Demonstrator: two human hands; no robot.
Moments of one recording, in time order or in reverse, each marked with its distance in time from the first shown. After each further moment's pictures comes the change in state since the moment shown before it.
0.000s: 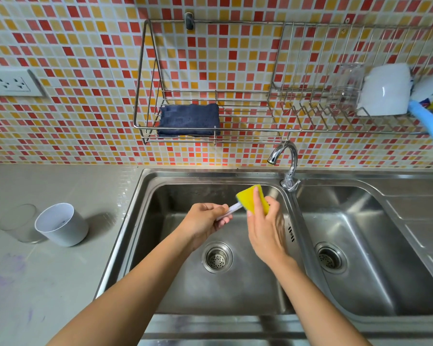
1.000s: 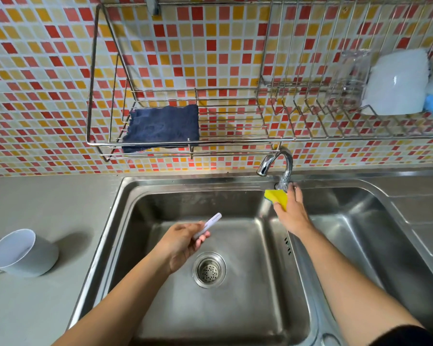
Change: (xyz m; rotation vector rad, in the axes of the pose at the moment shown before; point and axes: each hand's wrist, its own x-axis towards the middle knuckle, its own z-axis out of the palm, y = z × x) left_hand 0.053 -0.014 -0.017 -0.119 0.111 -0.239; right_hand 0.078 0.146 0.039 0.213 -0.363 0.464
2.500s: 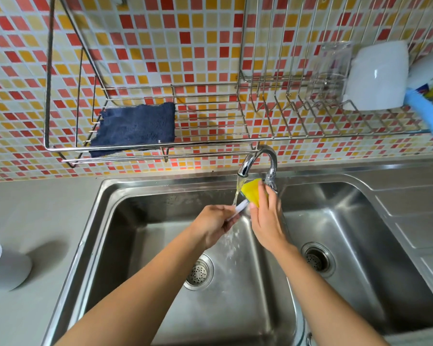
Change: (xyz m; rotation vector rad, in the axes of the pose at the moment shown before) left_hand 0.036 0.004 0.102 0.068 -0.161 0.048; right_hand -0.041 -0.033 0.009 -0.087 0.189 -0.288
